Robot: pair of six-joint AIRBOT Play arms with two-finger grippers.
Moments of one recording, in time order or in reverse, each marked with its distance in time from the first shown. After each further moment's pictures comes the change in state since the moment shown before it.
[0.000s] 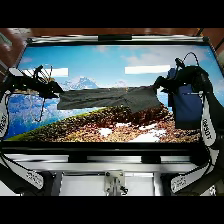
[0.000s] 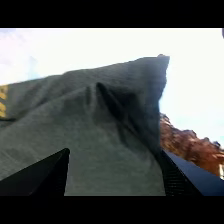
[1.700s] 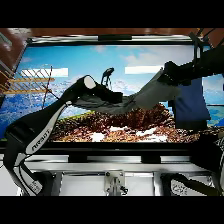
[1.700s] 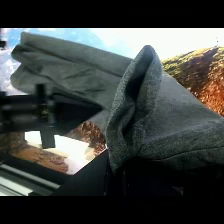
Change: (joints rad) left arm -0.782 -0.026 0.010 -0.120 0.431 -0.123; right arm 0.056 0.444 0.002 0.140 -0.344 0.074
